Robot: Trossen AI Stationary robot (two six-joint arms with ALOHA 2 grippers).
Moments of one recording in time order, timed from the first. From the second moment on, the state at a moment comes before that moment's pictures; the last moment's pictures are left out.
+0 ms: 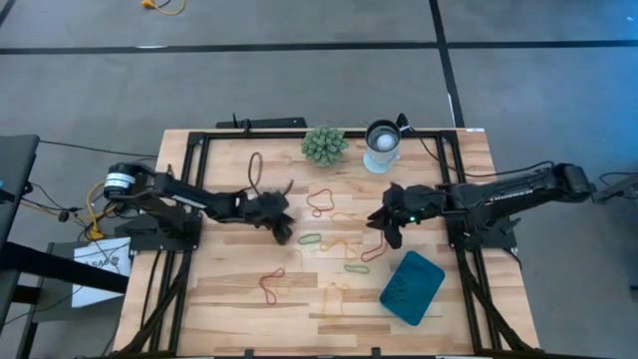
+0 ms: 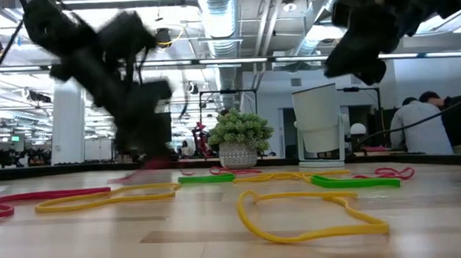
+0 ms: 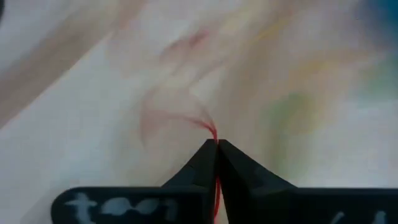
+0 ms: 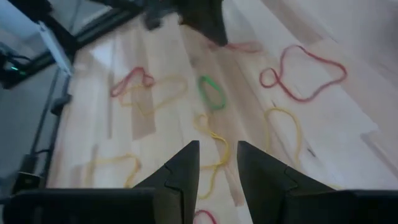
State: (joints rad) left arm 0.05 1.50 0.56 0.23 -0.09 -0.54; right arm 0.08 1.02 0.55 -0.12 0.00 0.45
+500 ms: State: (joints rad) left arm -0.17 1.72 1.21 0.18 -0.14 -0.24; right arm 0.31 0.76 0.55 -0.21 0.34 0.47
